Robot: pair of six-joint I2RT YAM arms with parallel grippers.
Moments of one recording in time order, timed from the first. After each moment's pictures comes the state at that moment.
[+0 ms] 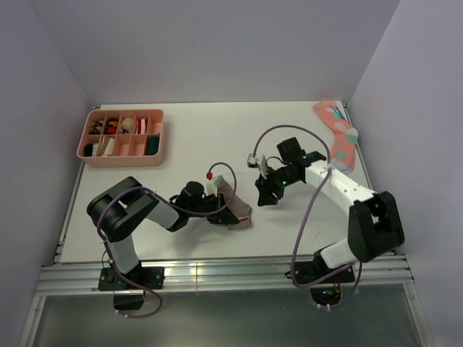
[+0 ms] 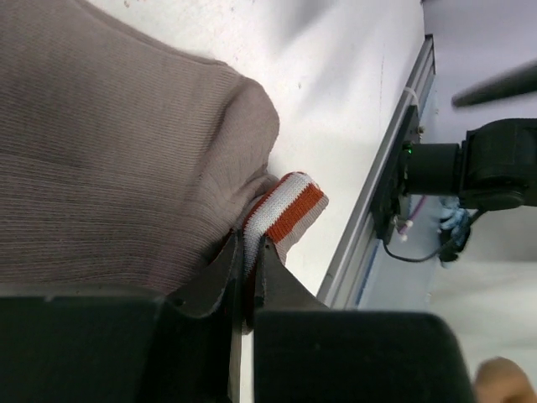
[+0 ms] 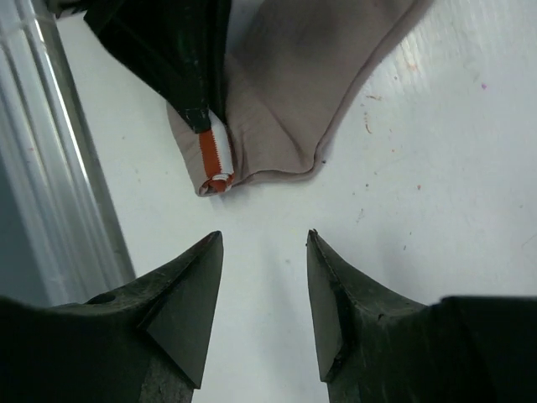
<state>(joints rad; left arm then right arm) -0.77 1.79 0.48 0.82 0.55 -0.82 0.35 1.48 1.00 -0.75 -0.73 -0.64</state>
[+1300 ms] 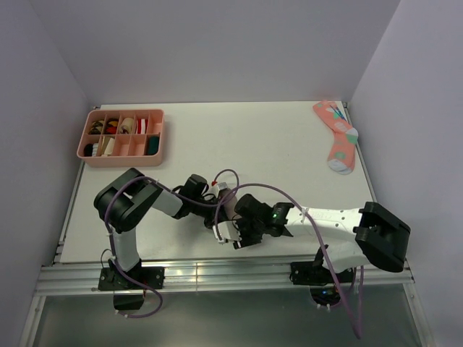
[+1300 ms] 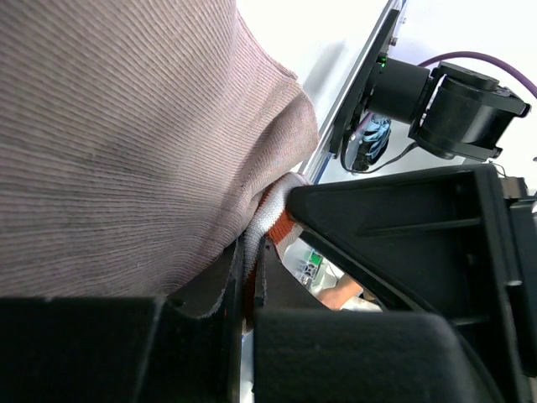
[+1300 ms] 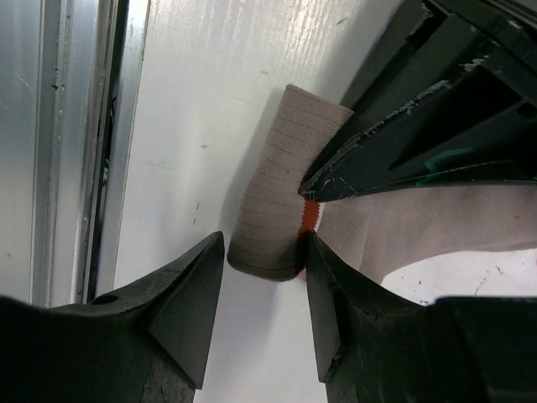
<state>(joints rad) -0.68 1.89 0.64 0.42 0.95 -0.89 1.06 1.33 0.64 -0.36 -0.25 -0.76</state>
